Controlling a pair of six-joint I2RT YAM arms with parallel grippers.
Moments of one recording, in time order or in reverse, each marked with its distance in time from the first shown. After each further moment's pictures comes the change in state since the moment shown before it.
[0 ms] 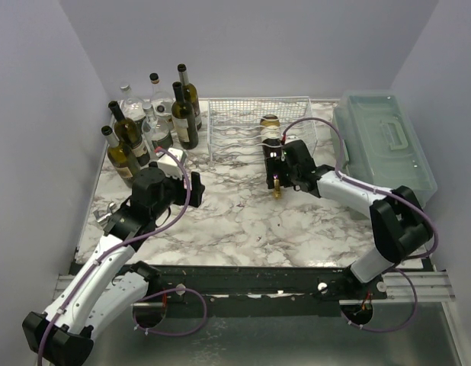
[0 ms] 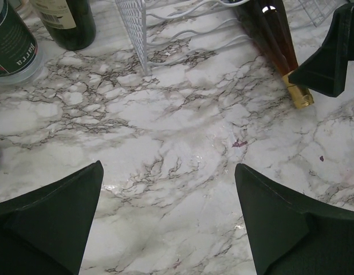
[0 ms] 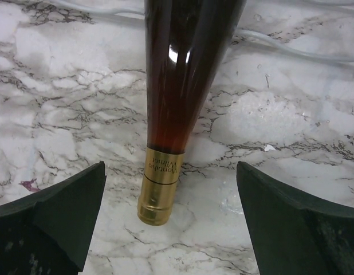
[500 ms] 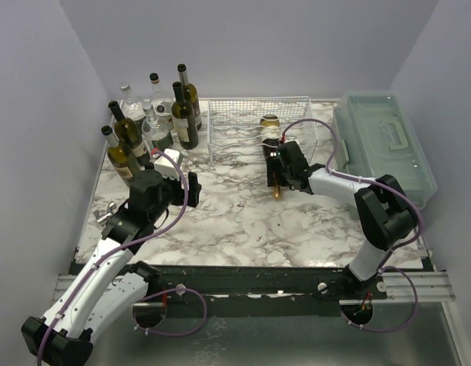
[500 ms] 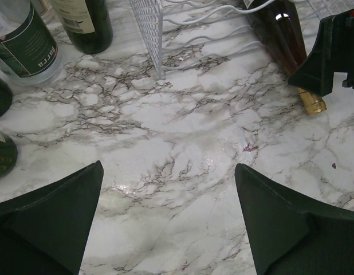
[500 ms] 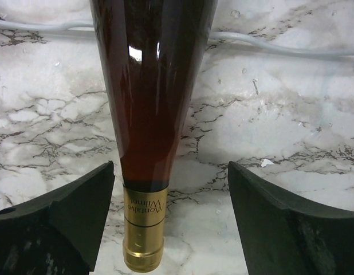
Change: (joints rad) left arm 0.000 -0.034 -0.011 0.000 -0.051 0.014; right arm 0.000 0.133 0.033 0.052 0.097 0.095
